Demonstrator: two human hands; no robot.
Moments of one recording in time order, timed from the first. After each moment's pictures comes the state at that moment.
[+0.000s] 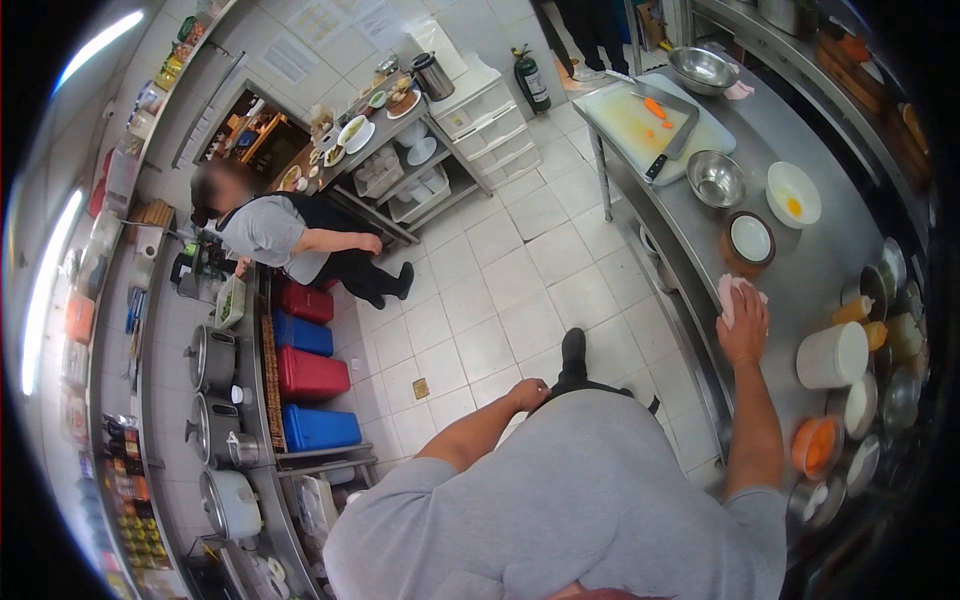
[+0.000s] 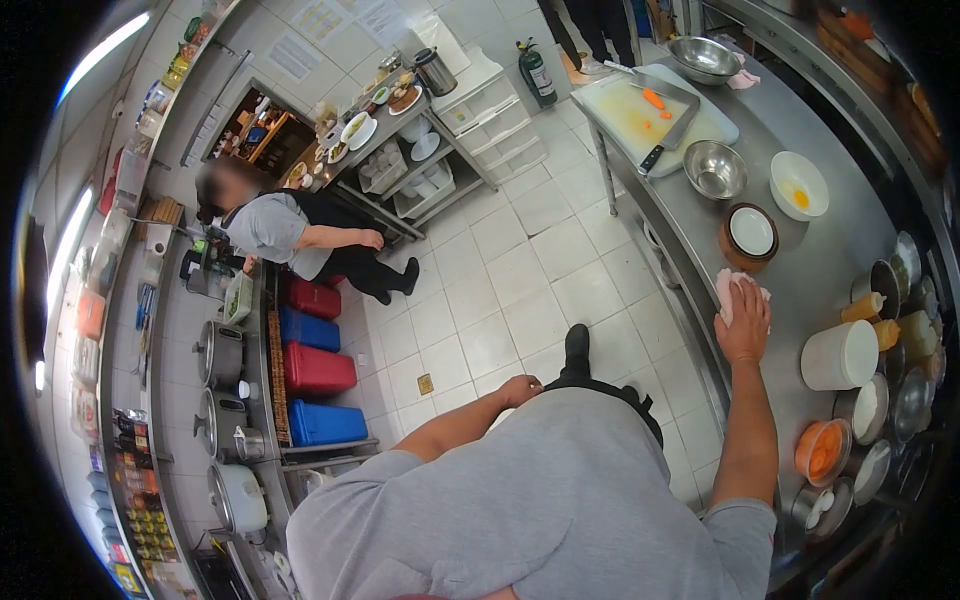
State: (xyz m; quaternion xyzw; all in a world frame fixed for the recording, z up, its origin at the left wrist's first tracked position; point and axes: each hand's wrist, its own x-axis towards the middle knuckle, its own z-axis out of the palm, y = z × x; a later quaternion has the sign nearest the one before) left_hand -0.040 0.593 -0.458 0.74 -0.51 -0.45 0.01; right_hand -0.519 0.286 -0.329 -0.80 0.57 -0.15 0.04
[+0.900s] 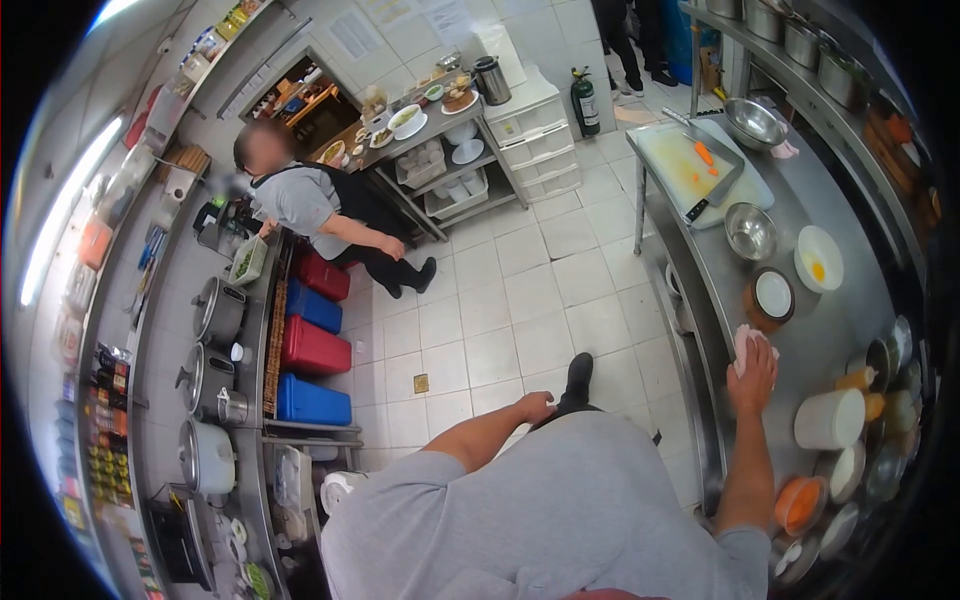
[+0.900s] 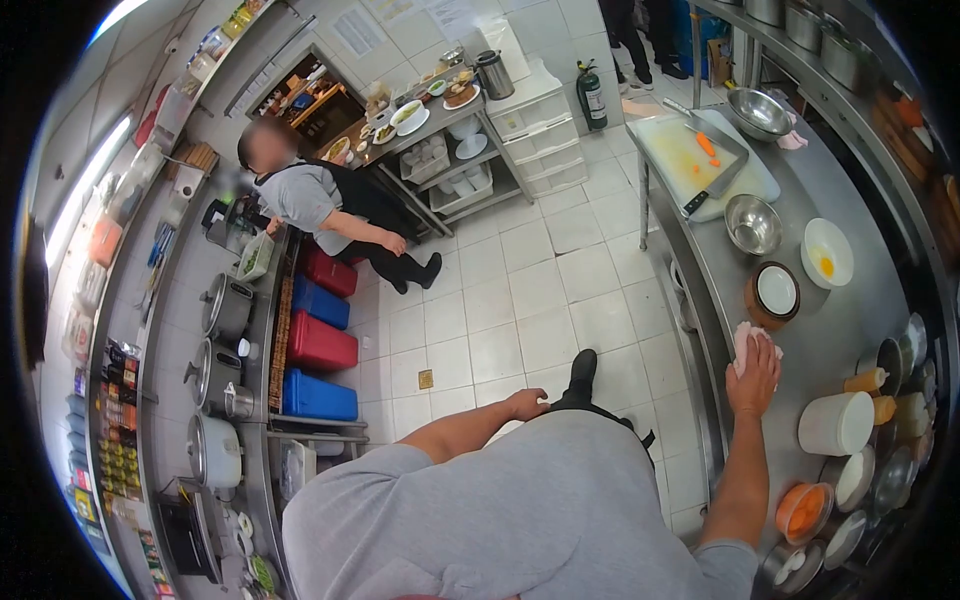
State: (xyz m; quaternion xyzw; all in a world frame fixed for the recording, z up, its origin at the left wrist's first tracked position) left_hand -0.044 0.595 -0.448 0.75 -0.50 -0.43 -0.01; right_hand -0.516 0.289 -0.326 -0.81 0.57 -0.14 0.03
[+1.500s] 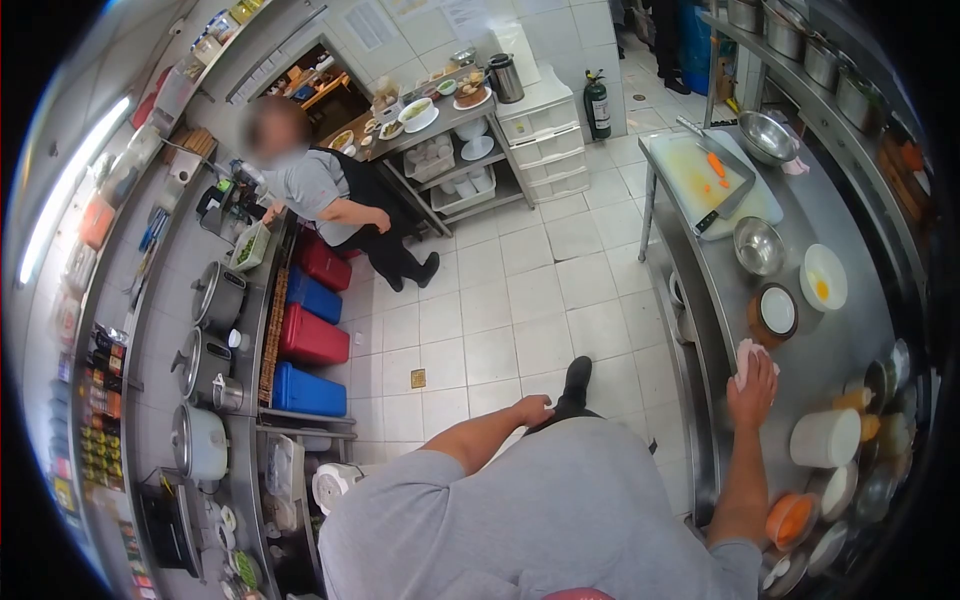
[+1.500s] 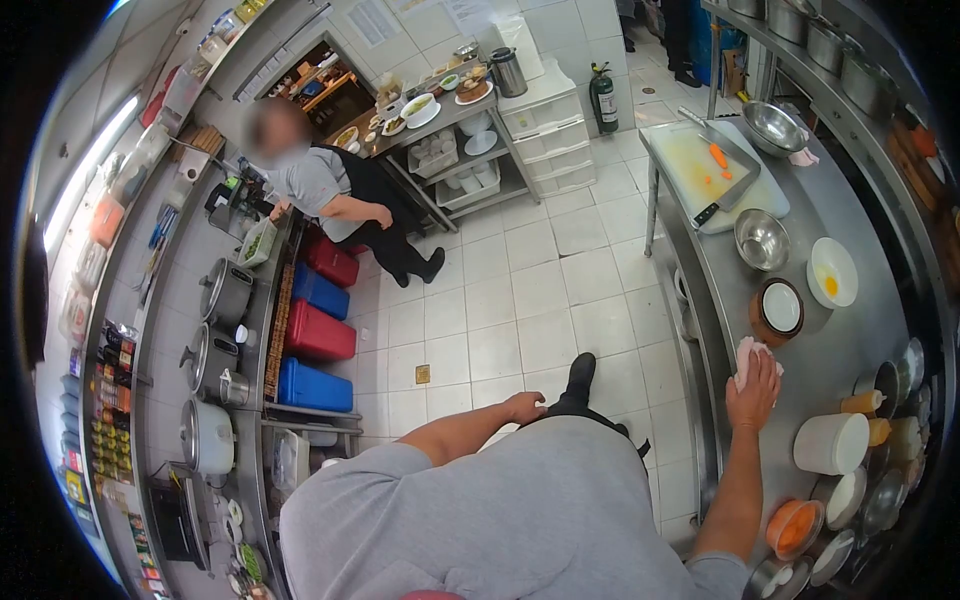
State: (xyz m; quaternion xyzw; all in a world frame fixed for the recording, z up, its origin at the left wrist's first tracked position) left_hand -0.042 0.599 -0.444 0.76 -0.48 -0.44 -0.01; right_hand -0.515 0.287 -0.330 -0.81 0.56 -0.16 0.03
